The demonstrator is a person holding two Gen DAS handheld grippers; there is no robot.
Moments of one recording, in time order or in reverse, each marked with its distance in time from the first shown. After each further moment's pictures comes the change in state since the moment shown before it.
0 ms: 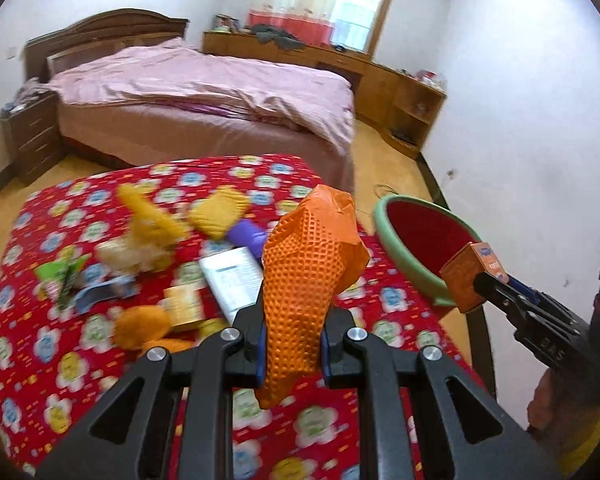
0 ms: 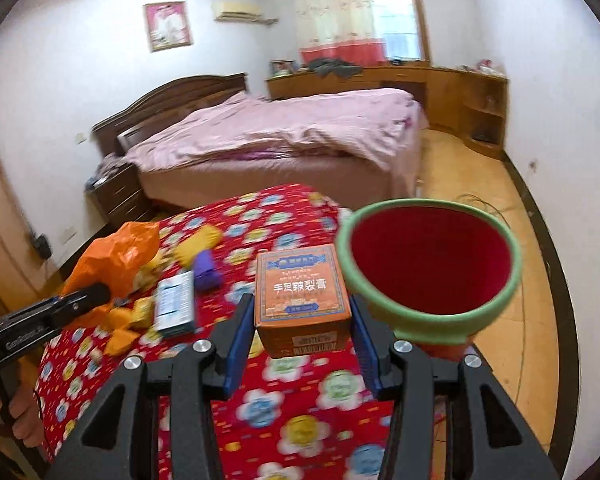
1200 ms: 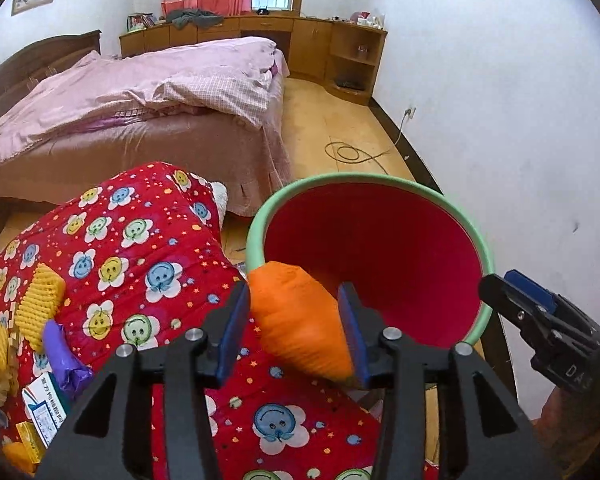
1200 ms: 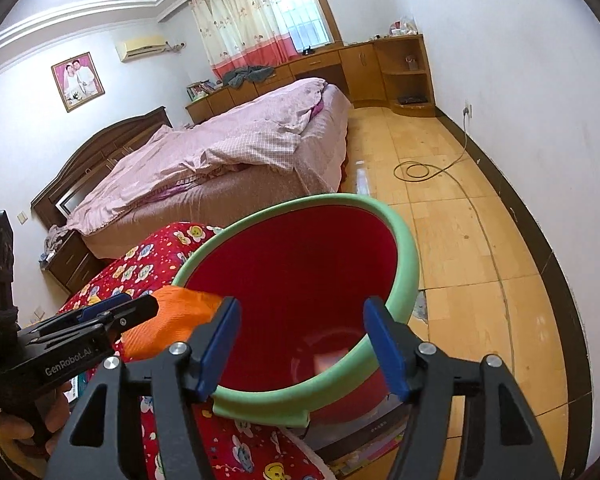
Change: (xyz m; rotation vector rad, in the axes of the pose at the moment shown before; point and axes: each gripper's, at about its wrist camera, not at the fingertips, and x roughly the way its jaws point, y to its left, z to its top) left arm 0.170 -0.144 0.049 0.245 0.119 -0.072; right arm 0.051 -0.159 0.010 0.275 -0.023 -0.110
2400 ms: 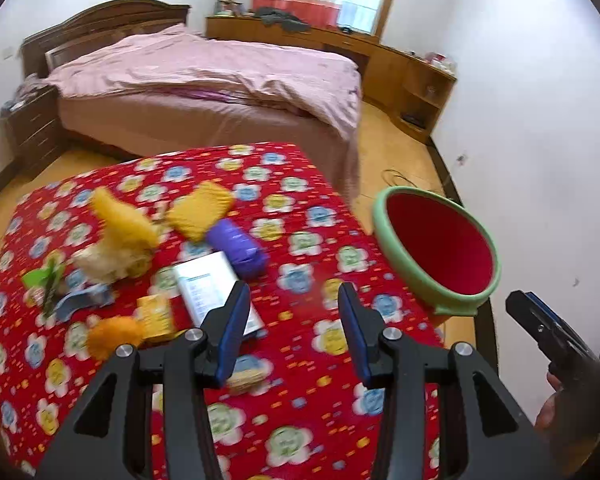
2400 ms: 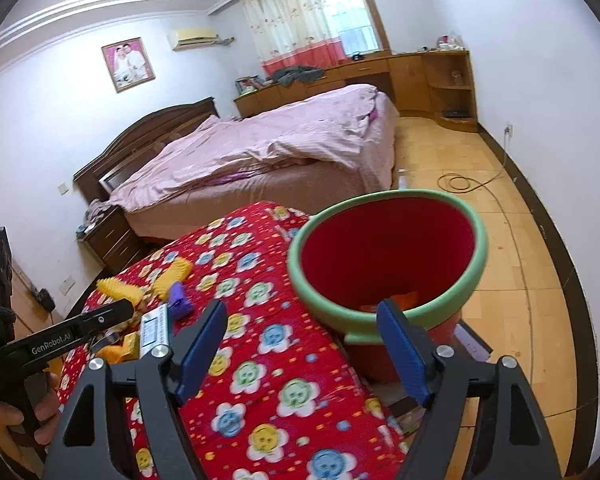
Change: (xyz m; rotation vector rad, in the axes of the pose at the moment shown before) left arm -0.151 0.105 -0.082 -0.267 -0.053 0.128; right arm -0.075 0.099 -0.043 -0.109 -0.001 0.130
